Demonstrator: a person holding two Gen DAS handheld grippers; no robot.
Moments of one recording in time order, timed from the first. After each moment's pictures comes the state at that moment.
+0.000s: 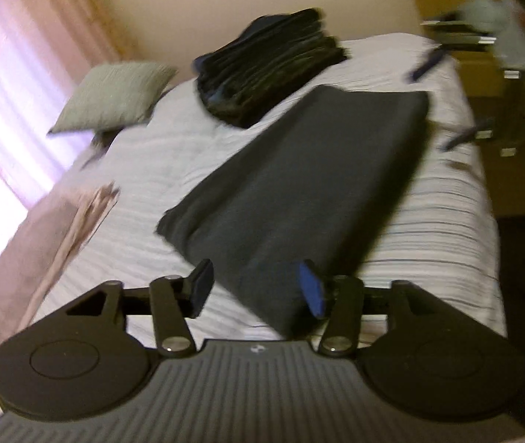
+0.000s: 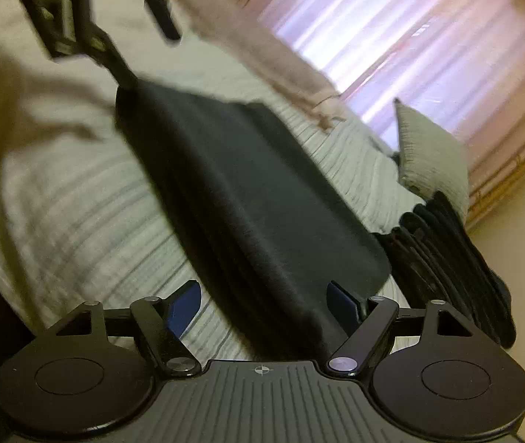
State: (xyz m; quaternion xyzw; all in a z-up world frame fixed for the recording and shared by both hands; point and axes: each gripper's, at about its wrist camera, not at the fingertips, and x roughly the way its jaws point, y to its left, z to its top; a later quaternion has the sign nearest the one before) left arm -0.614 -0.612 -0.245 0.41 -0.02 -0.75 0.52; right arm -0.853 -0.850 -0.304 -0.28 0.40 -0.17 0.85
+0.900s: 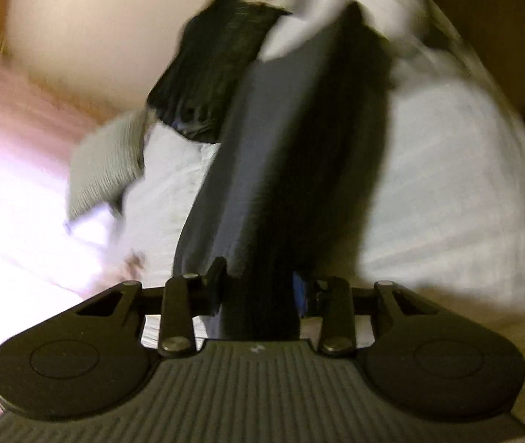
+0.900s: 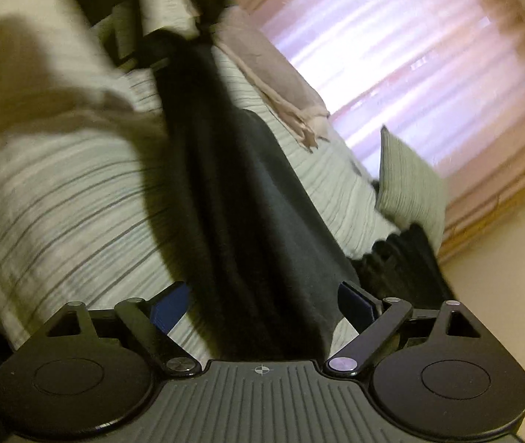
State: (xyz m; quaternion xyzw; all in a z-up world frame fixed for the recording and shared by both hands) left arm -0.665 -0.655 -0.289 0.51 -0.16 -0.69 0.49; right arm -0.853 -0.849 -0.310 -0.36 0.37 -0.19 0.83
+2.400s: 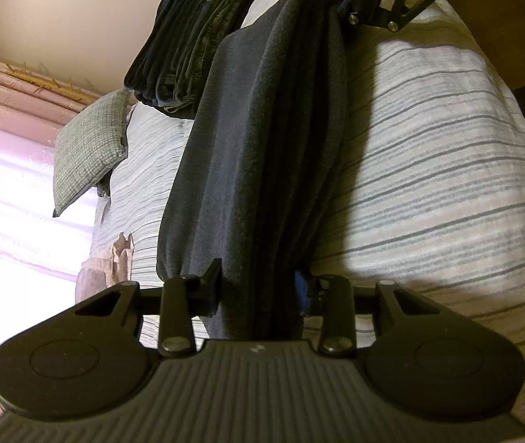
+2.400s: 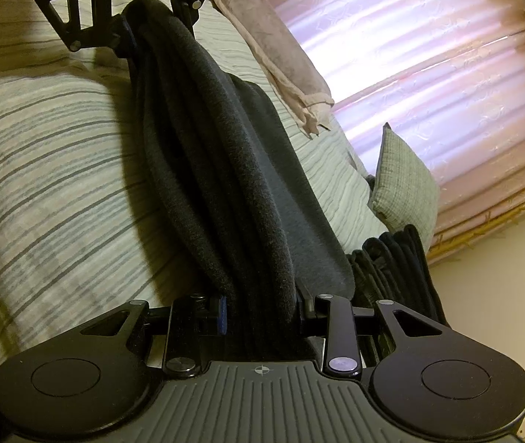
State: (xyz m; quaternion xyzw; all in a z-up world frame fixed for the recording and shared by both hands) left arm -0.679 -0.658 -0.314 0.58 -0.18 -0.64 0.47; right arm -0.842 -0.858 -0.316 -0.39 0.39 -0.20 0.81
